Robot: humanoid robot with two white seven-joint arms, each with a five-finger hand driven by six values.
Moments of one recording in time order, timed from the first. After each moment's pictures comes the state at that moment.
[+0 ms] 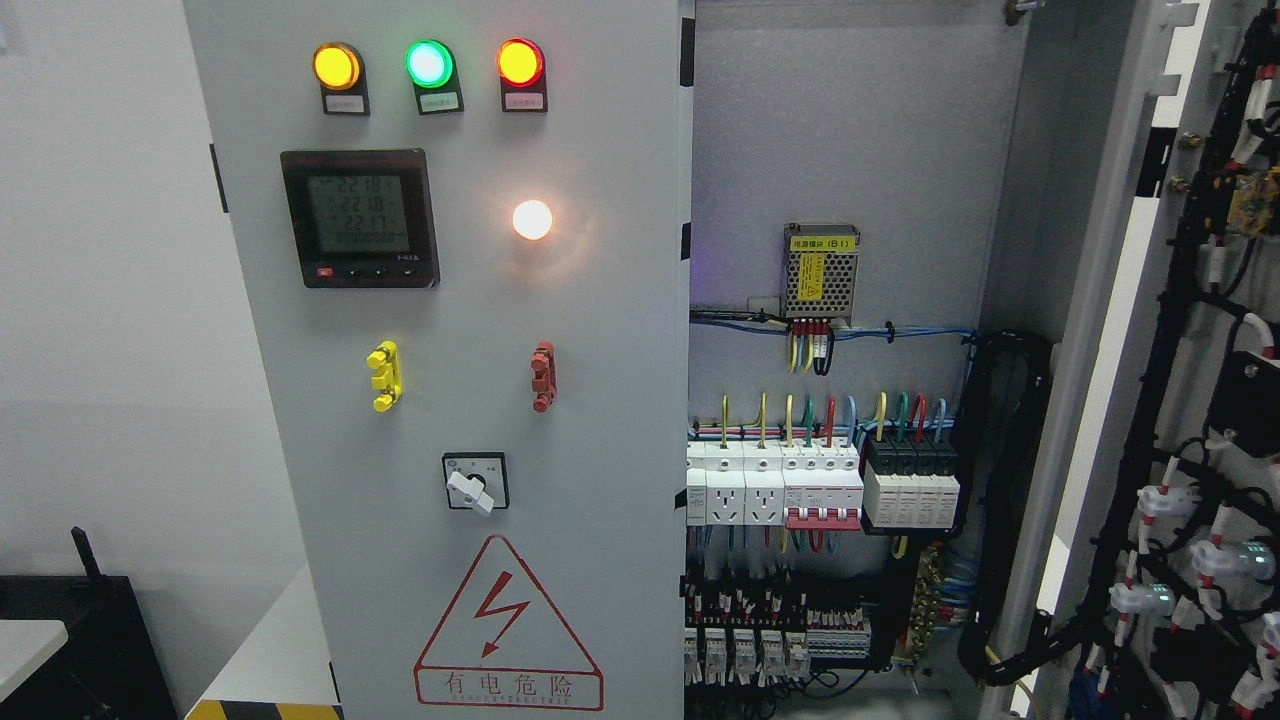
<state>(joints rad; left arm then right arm) 0.11 -0.03 0.04 -0.07 -0.04 -0.09 -0.28 0.73 -0.15 0.21 -1.66 -0.08 -0.32 0.01</state>
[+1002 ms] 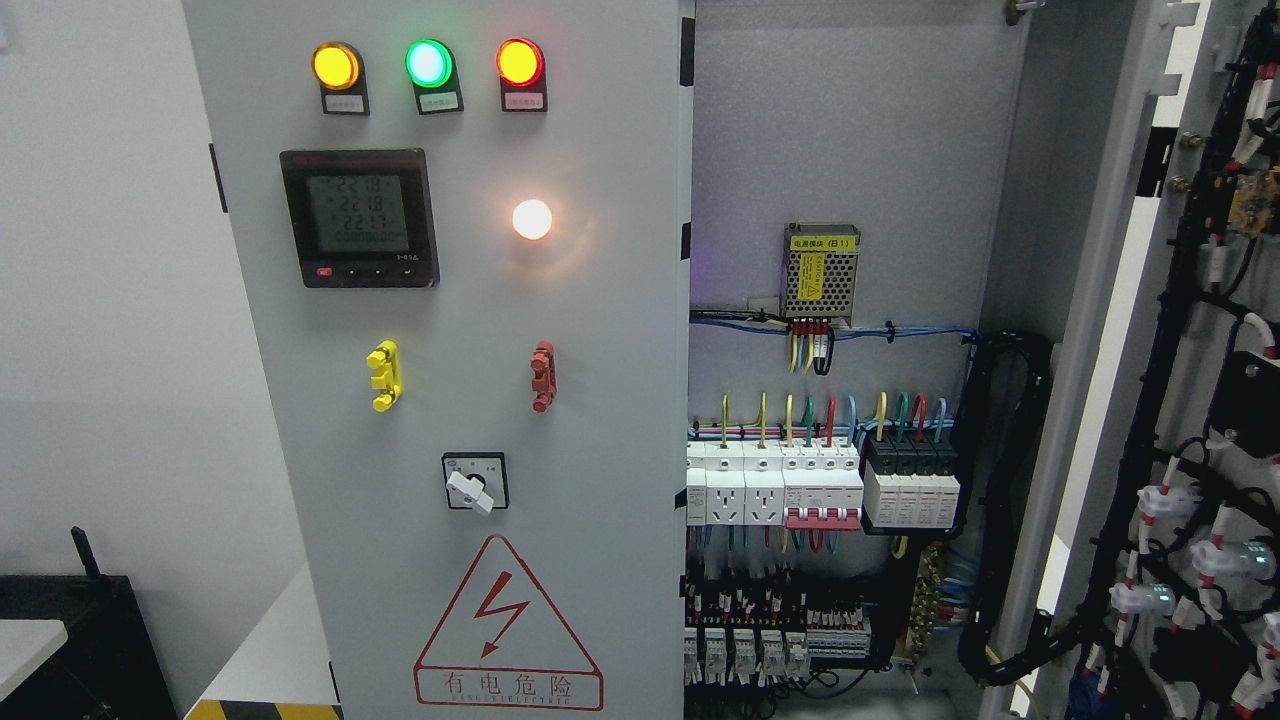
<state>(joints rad) 0.11 -0.04 0.04 -0.07 -0.04 -0.09 -0.28 0.46 -0.14 0.29 -1.88 -0.08 -0.45 0.01</state>
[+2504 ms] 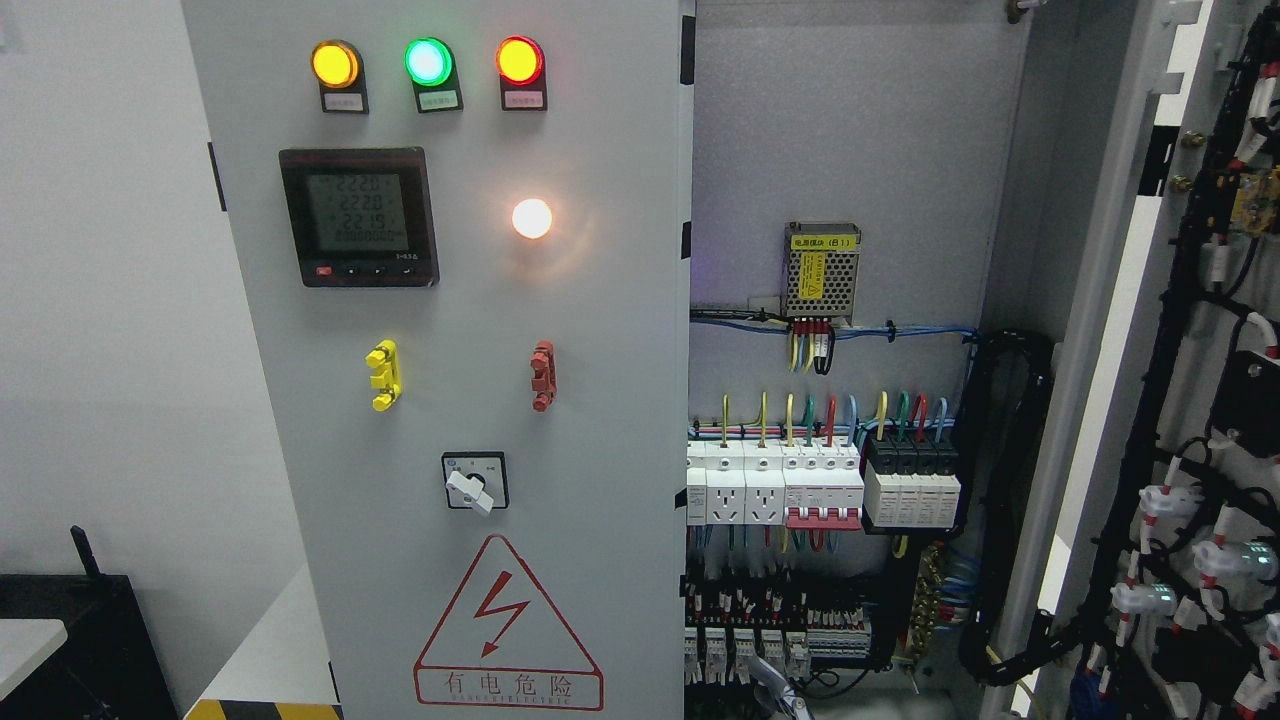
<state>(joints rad) 0.11 -0.04 0.04 -0.07 -0.04 -0.09 -0.28 -0.07 0.03 0.29 -1.82 -0.08 0.08 0.01</state>
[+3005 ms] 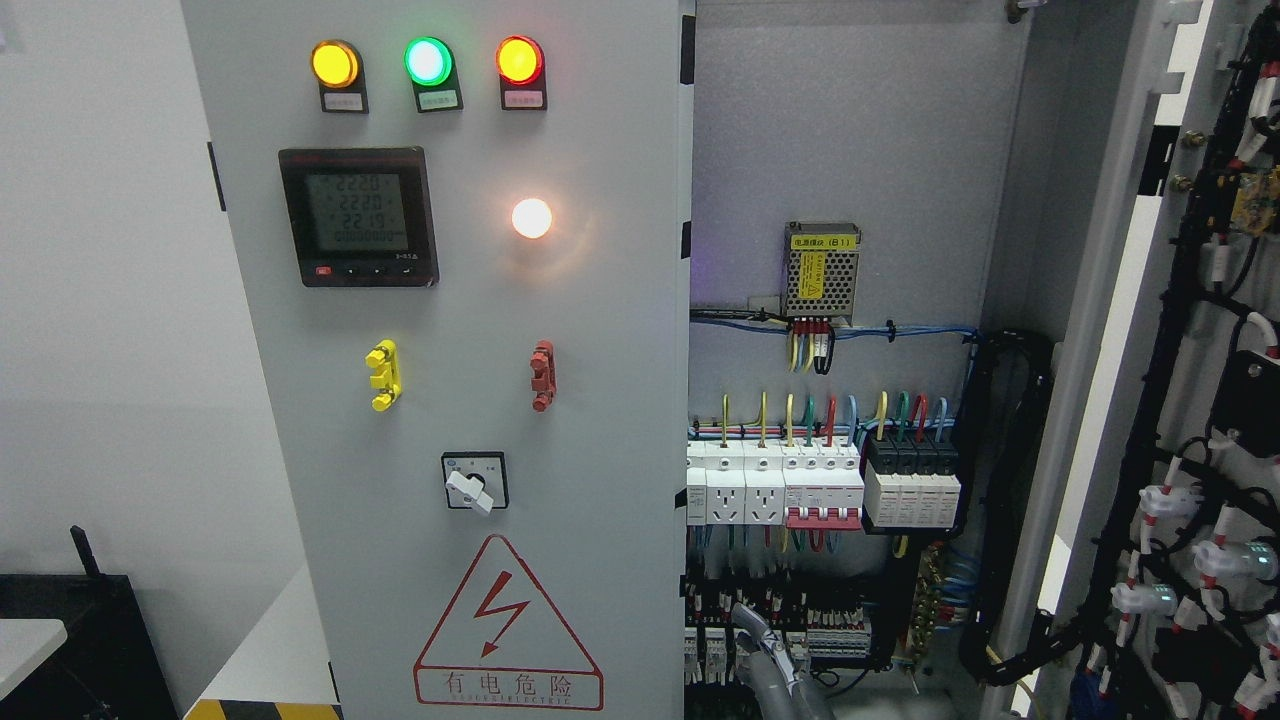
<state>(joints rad) 0.11 -0.04 0.04 -0.07 -0.04 -0.09 -0.28 -0.18 0.06 0.28 -1.73 -0.08 0.08 0.01</state>
